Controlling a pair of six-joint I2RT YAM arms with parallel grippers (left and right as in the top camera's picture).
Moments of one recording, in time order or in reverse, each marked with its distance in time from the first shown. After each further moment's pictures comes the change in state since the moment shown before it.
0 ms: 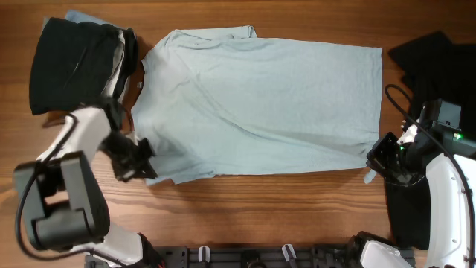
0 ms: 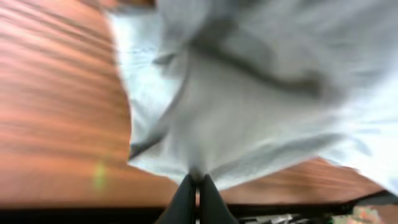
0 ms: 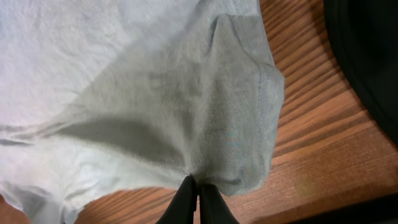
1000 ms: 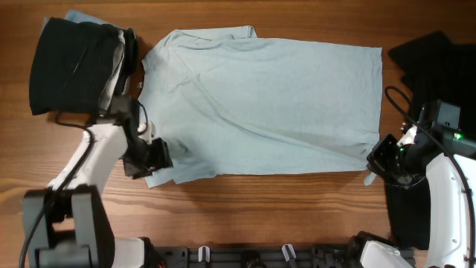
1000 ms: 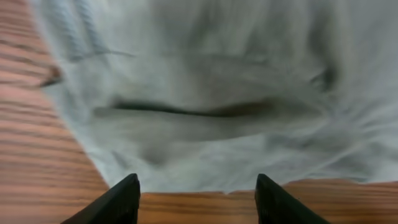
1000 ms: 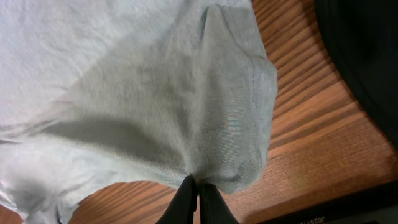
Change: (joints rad) left arm -0.163 -0.155 -0.156 0.269 -0.085 0.059; right arm 0.000 0.001 0.000 -0.026 0.018 0.000
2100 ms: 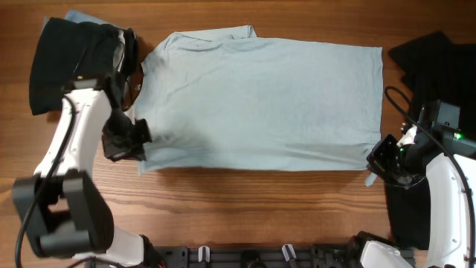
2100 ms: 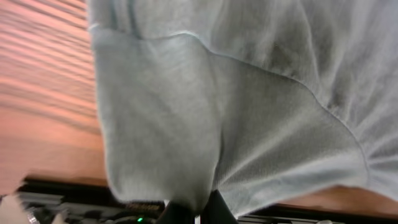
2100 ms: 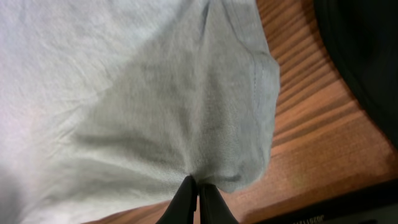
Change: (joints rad) left arm 0.059 0.101 0.400 -0.452 -0.101 -0.021; right arm 0.000 0.001 0.000 -0.007 0.000 -0.001
